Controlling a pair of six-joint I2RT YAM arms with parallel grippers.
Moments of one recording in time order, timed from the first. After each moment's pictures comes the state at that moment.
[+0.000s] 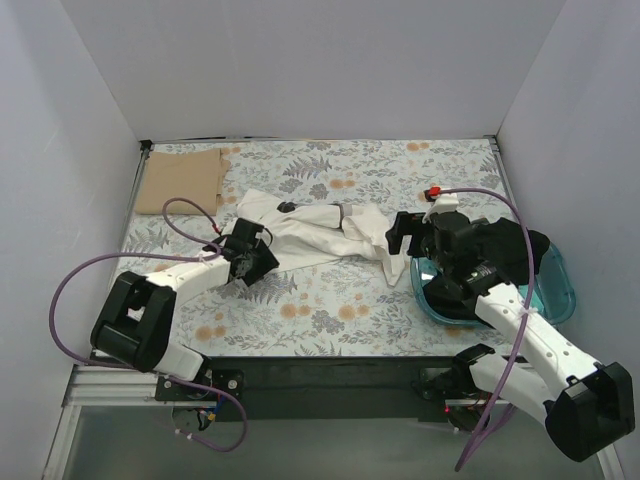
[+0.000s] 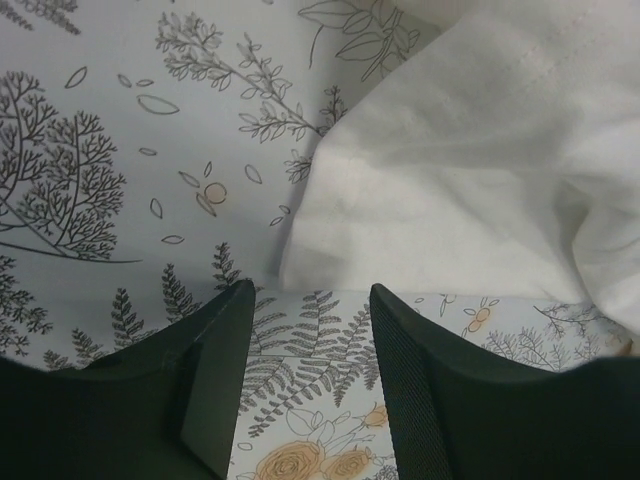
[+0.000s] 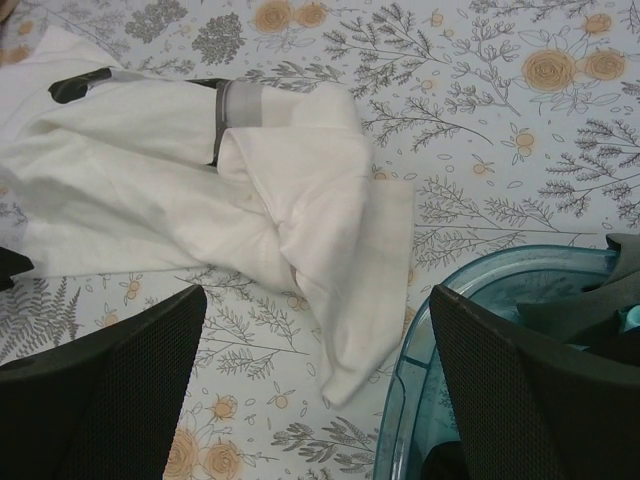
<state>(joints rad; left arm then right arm) -0.44 1.45 0.71 -0.26 -0.13 -0.99 0.47 0.96 0.67 -0.13 0.11 0.30</state>
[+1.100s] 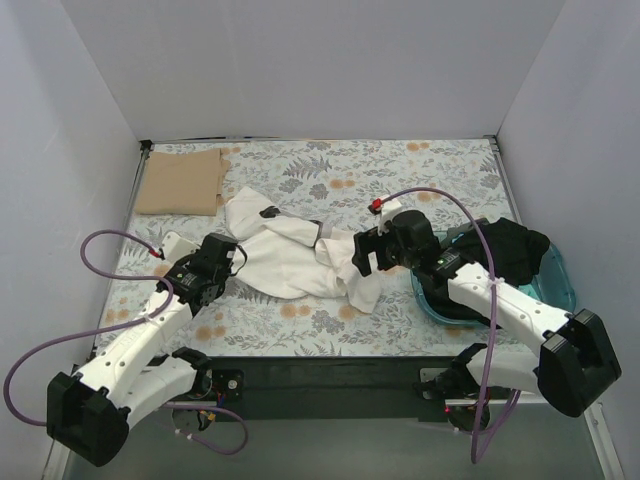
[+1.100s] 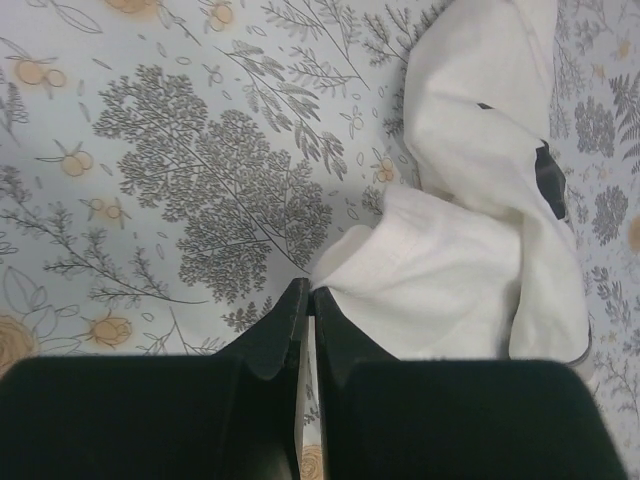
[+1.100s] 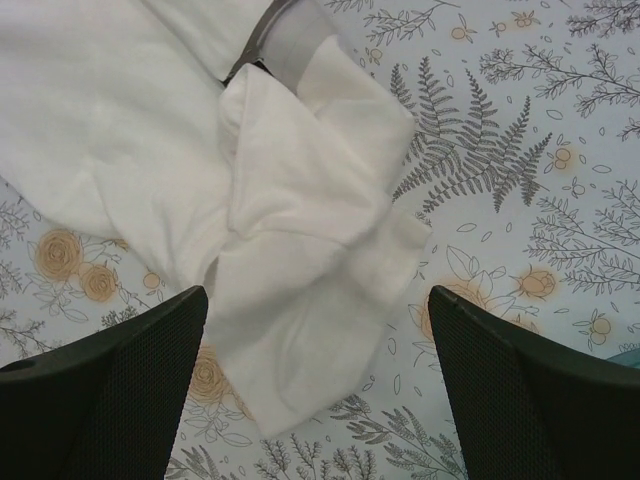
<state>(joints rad) -0.45 0.95 0.69 -0.68 -0.63 -1.29 0.63 1.17 0.73 -0.15 -0.07 0.16</state>
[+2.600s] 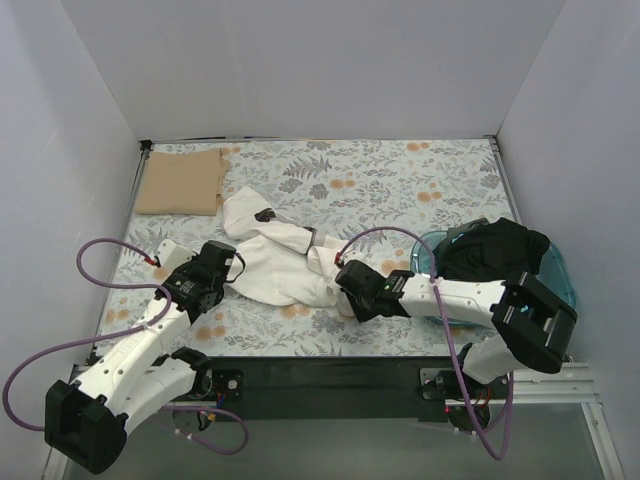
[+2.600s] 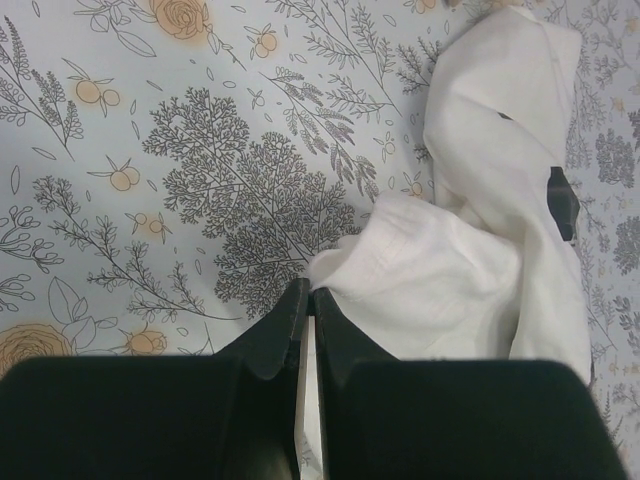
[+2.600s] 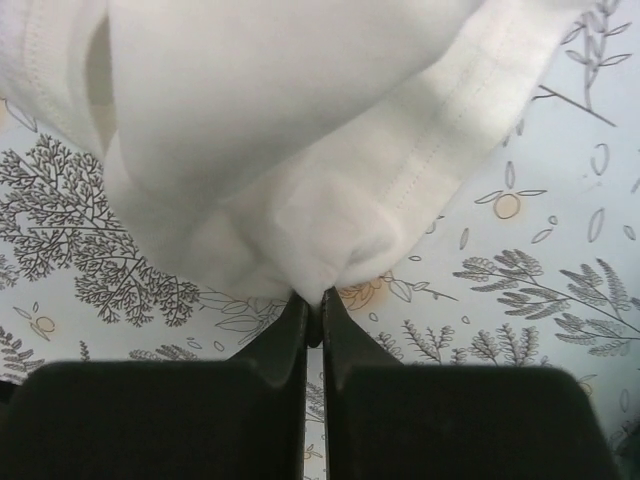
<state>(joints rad) -0.45 0.89 0.63 -0.71 -0.71 -1.31 1.04 1.46 0.75 -0.42 0.21 0.48</state>
